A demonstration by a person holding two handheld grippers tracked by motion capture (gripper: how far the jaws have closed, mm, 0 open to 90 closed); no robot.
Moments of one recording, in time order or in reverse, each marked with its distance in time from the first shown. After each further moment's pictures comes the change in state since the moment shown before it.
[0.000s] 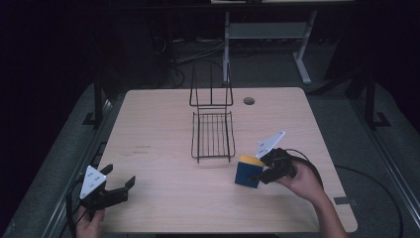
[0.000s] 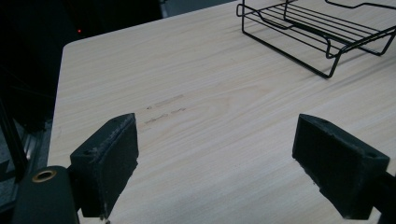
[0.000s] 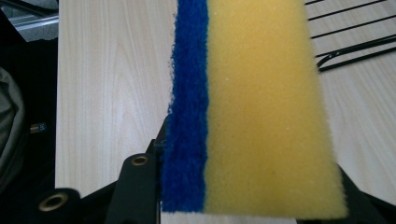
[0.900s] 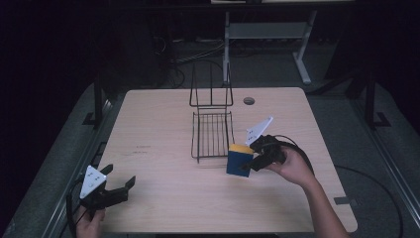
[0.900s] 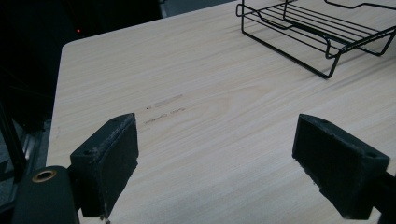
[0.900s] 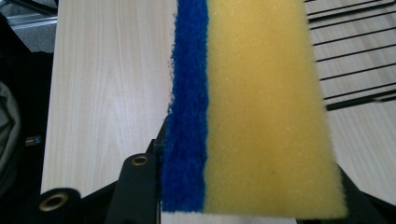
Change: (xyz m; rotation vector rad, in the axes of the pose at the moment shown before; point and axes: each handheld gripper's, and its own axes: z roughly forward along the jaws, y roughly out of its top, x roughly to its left) left arm 0.000 0.000 0.001 -0.002 -0.002 -0.003; right arm -0.021 0.038 0.004 0.004 0.028 -0.046
